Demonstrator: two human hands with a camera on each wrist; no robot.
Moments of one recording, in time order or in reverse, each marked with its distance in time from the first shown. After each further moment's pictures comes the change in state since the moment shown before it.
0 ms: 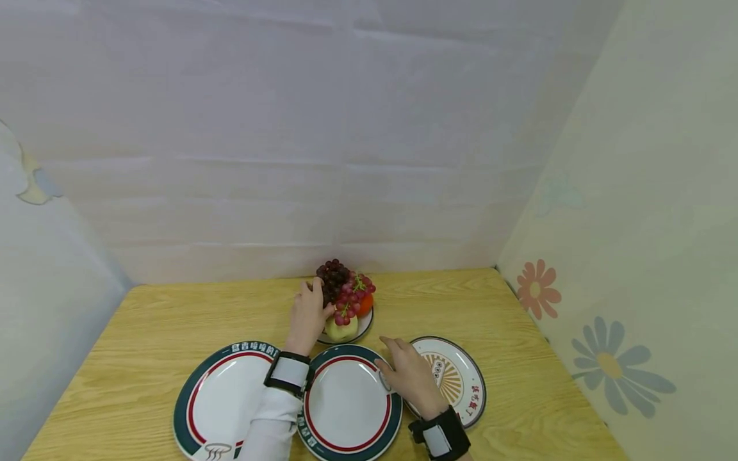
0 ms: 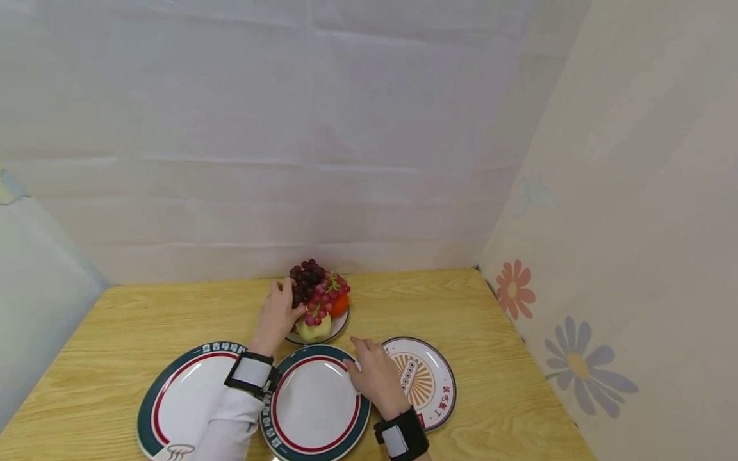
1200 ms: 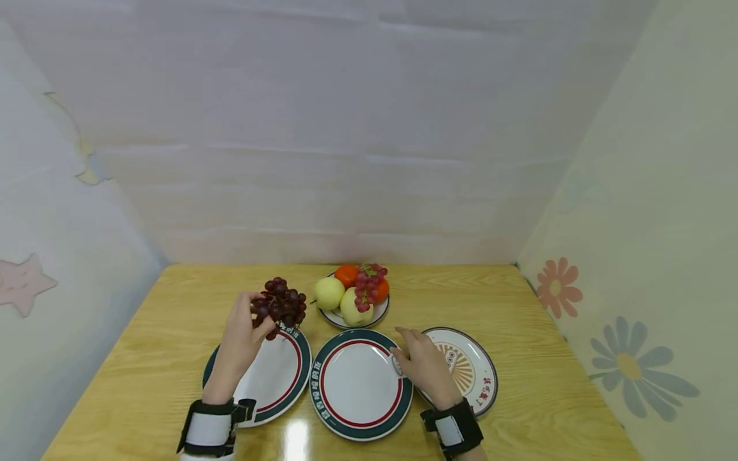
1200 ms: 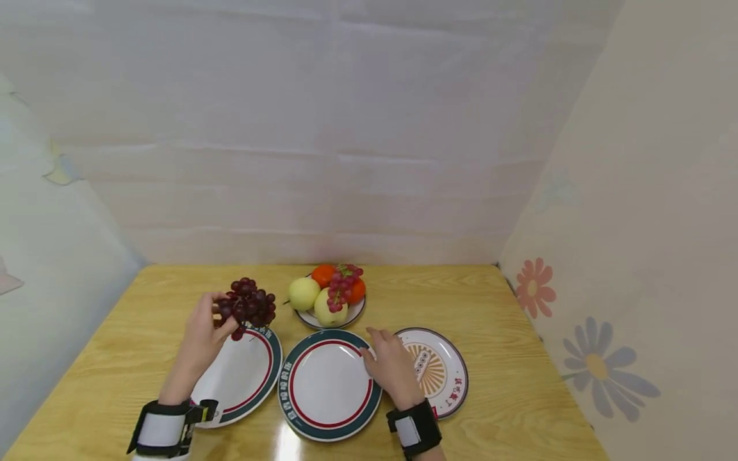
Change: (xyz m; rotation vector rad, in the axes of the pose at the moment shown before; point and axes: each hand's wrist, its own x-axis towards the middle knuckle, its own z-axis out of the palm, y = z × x) left_hand -0.068 -0.059 -0.121 -0.293 0.052 -0.068; right_hand 0.014 0.004 -0.008 0.043 -0.022 0.031
